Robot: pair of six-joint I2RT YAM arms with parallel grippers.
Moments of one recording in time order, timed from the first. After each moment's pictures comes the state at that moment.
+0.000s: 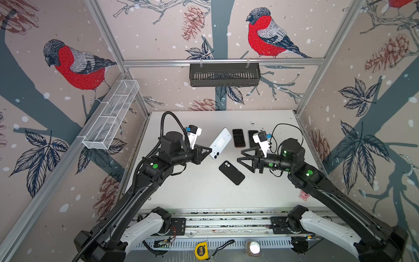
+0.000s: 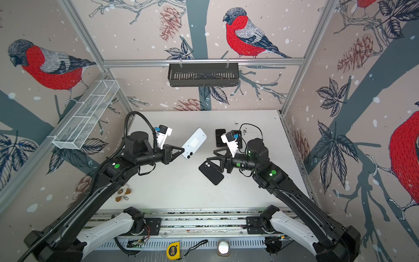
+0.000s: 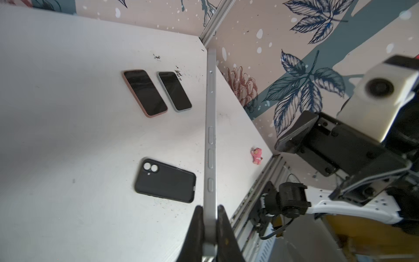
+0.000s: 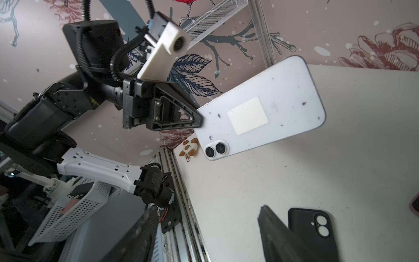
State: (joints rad) left arm -0.47 0.97 0.96 -0.42 0.59 -0.51; right arm 0.63 0.86 0.77 -0.11 -0.64 0.32
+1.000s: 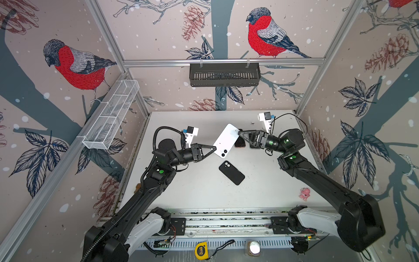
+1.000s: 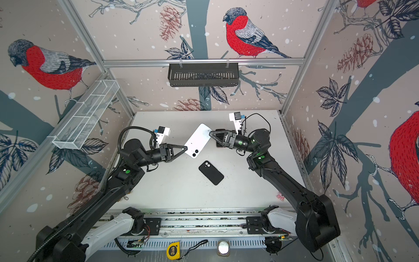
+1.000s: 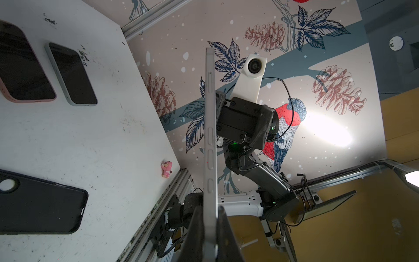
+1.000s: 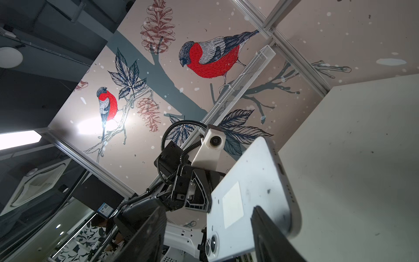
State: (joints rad) left arm -0.40 0.96 0.70 0.27 0.92 -1.13; right arm 0.44 1.22 0.81 0.71 -0.93 1.11
